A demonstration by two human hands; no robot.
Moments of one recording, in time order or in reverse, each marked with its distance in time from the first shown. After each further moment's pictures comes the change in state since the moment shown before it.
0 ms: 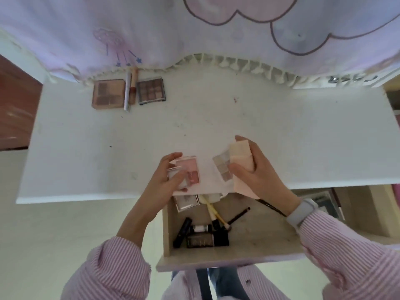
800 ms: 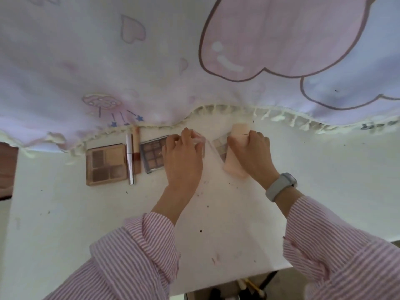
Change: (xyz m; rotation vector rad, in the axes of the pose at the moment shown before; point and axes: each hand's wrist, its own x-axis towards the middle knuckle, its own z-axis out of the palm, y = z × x) left_hand 0.200 0.082 -0.012 0.972 0.400 0.373; right_hand 0.206 -0.038 0.012 -0.458 0.473 0.257
